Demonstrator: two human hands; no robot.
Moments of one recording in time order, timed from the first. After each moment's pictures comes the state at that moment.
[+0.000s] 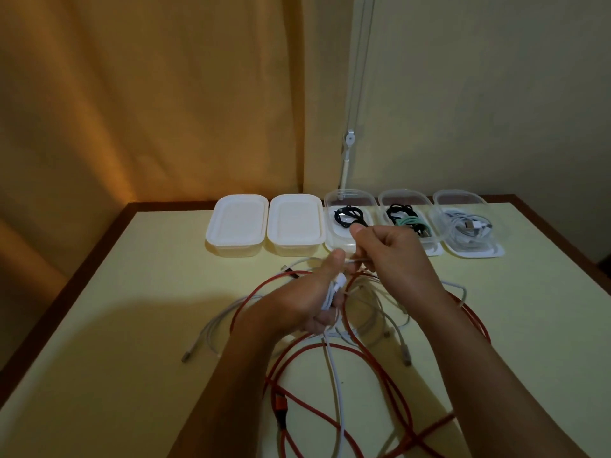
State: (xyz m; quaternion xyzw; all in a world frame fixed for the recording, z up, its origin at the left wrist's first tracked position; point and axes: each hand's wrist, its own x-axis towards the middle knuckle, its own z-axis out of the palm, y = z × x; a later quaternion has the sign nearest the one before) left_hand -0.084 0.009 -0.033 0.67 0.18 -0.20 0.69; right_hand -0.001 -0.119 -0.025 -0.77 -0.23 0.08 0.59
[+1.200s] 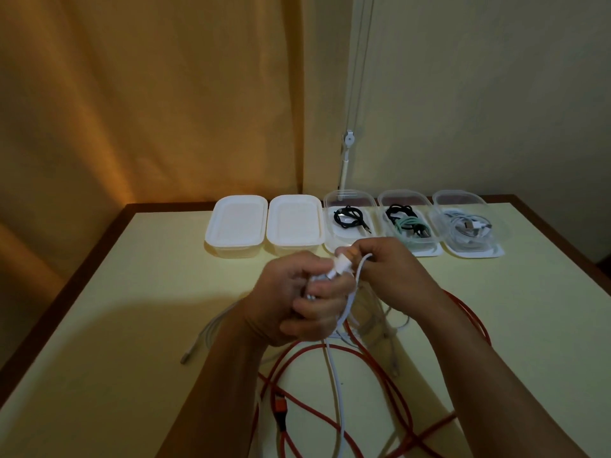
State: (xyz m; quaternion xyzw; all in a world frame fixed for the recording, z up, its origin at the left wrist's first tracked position) left_hand -0.095 0.026 -0.028 0.35 -0.17 -0.29 0.87; right_hand 0.009 -0.120 -0.037 -0.82 -0.30 0.13 0.48
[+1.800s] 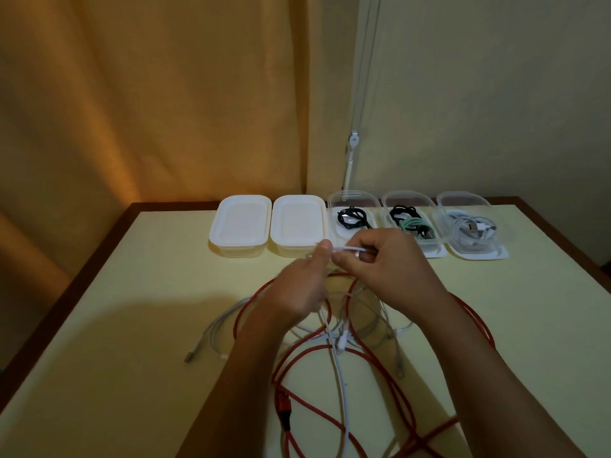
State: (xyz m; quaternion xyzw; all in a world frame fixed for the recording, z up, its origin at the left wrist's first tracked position) left_hand -0.079 0.022 -0.041 0.77 0.23 -0.03 0.60; right_hand 0.000 -0.117 -0.025 -0.84 -0.33 0.03 0.43
